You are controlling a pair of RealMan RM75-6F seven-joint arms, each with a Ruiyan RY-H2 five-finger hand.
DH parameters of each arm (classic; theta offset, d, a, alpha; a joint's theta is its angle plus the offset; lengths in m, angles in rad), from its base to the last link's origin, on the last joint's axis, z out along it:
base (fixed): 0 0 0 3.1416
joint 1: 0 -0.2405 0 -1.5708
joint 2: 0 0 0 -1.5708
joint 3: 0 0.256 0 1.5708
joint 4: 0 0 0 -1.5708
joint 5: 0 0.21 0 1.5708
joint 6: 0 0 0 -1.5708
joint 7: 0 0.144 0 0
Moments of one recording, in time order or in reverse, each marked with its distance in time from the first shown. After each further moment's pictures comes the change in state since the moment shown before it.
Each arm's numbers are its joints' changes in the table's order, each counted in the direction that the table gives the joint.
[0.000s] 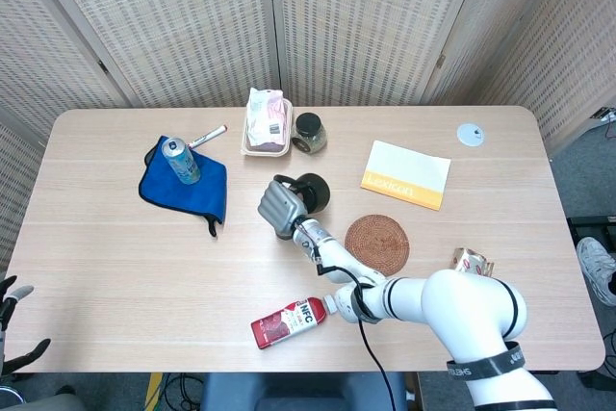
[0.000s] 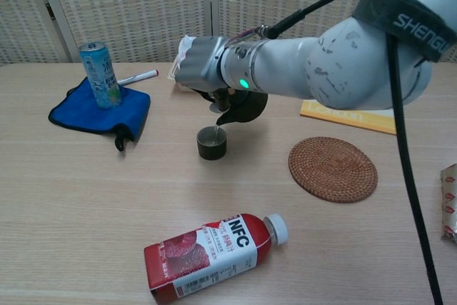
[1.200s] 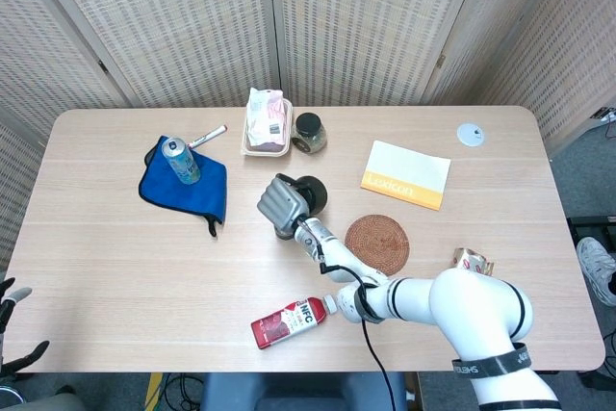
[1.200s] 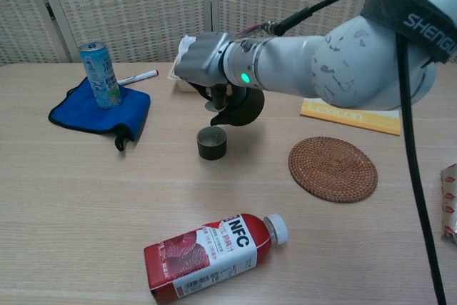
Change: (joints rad) left arm -0.009 -0.001 0.002 0.001 0.003 -0.006 0.000; right arm 0.045 -0.009 0.049 0.010 -0.043 -0.003 0.122
